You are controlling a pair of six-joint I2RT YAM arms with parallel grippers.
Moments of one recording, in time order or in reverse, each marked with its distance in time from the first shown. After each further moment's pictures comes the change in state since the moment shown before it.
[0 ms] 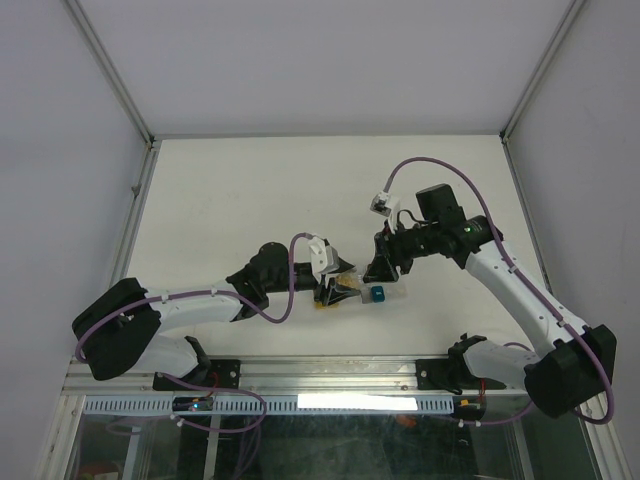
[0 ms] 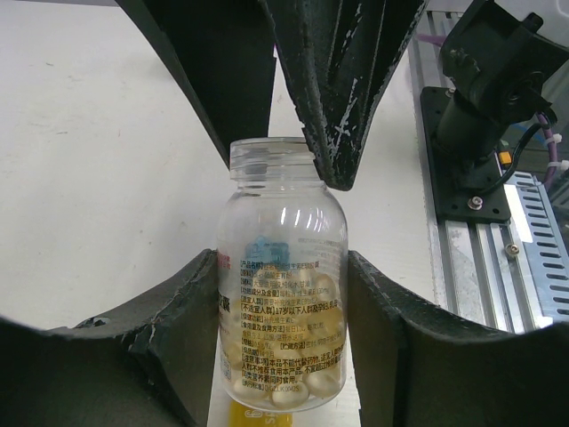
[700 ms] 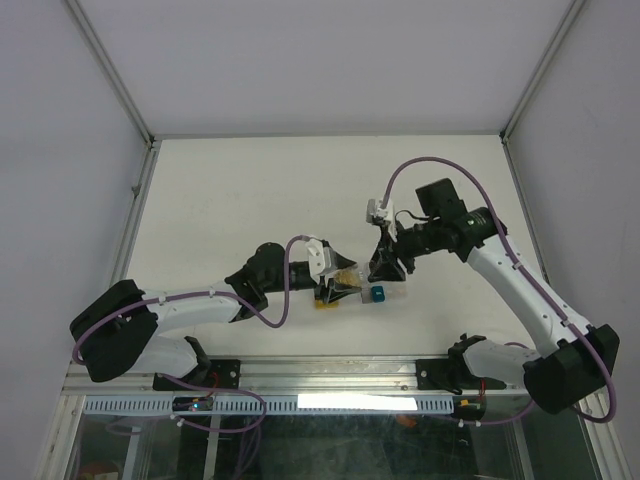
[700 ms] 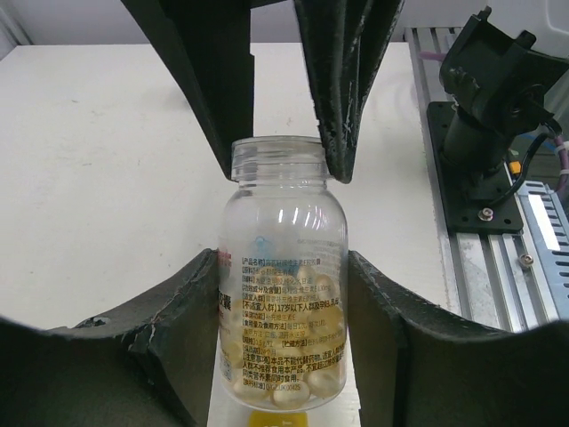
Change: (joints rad) left arm 0.000 -0.016 -0.002 0.032 -0.003 0.035; right arm 0.010 0.019 0.094 -0.132 -0.032 -0.375
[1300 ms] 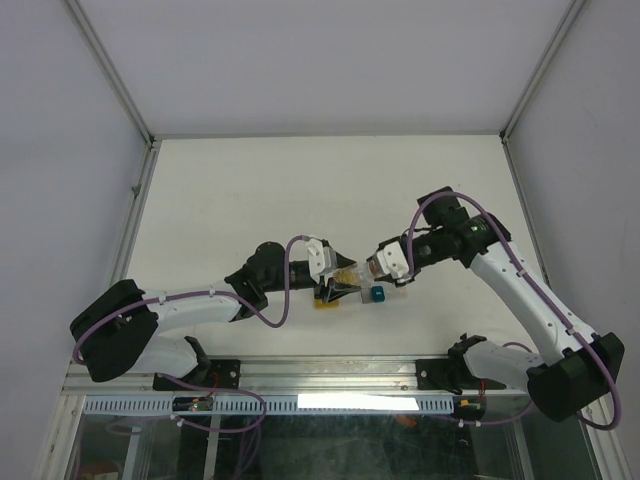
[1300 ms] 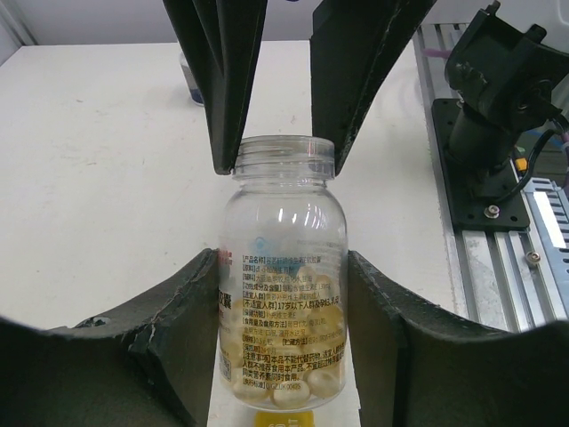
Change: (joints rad) left arm 0.006 0.001 0.002 0.001 0.001 0.017; right arm 0.010 -0.034 -0.008 -0.143 -0.042 -1.021
